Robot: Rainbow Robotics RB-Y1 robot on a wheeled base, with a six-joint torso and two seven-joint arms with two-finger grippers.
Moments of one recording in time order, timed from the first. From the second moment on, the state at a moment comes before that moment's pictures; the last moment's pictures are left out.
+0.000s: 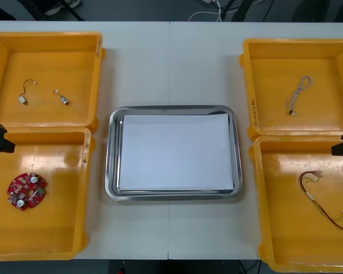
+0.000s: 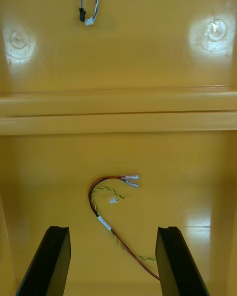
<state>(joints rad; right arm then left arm) -0.06 -0.88 -0.23 -2.15 -0.92 1.64 1.22 -0.18 0.94 0.22 -2.07 1.02 1.78 -1.19</state>
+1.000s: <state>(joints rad) 0.18 -0.91 -0.12 -2.27 -0.83 1.50 1.39 -0.01 0.96 0.22 -2.21 1.02 1.67 -0.77</state>
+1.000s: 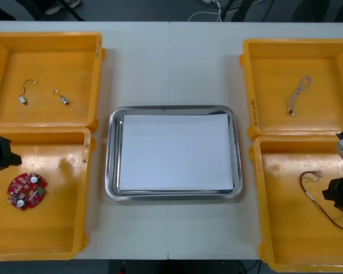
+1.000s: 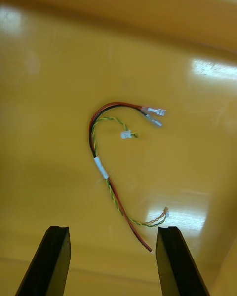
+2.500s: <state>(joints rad) 0.09 -0.93 0.06 -2.00 -0.85 1.23 1.94 0.02 0.80 0.01 -2.06 0.75 1.49 -0.49</state>
